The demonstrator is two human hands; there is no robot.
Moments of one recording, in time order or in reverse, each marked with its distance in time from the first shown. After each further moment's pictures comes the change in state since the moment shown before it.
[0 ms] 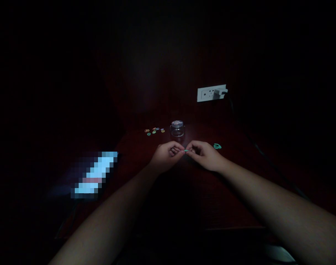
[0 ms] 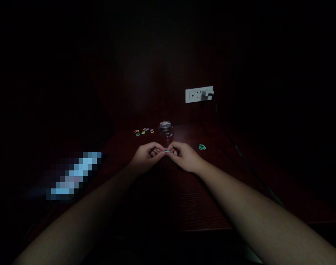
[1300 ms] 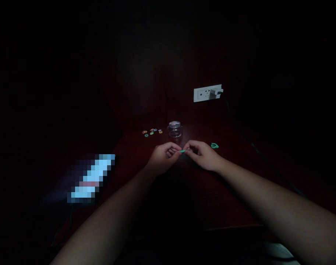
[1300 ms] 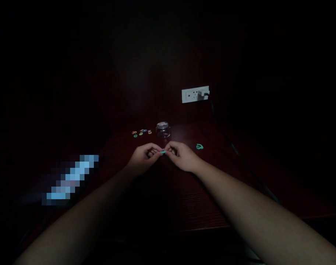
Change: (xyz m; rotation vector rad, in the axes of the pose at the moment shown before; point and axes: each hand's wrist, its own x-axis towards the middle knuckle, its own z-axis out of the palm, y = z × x) left_hand 0.000 -0.006 -0.002 0.011 -0.007 0.010; right_hand 0.001 -0.002 0.001 -0.062 0.044 -0.028
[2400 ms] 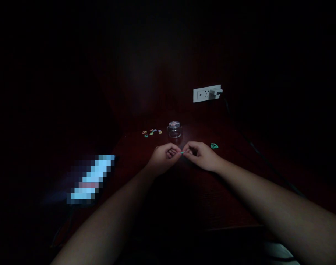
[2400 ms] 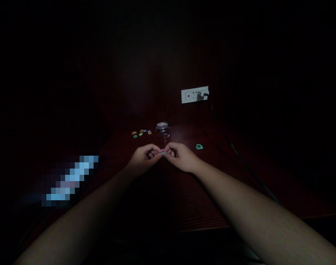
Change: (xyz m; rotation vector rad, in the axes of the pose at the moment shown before) left_hand 0.000 0.004 -0.001 0.006 -0.033 -0.018; right_hand 0.000 -0.001 0.002 0.097 -0.029 0.047
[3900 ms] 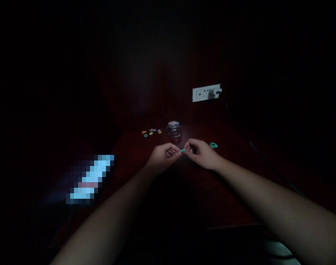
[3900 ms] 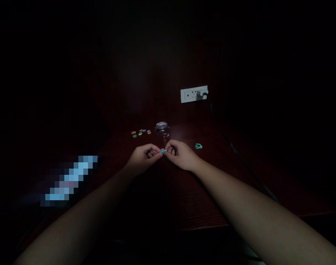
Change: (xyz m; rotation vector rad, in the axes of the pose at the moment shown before) left_hand 0.001 -0.004 0.000 -0.011 0.016 -0.026; right_hand 0.002 0.002 -0.001 -0.030 0.061 0.012
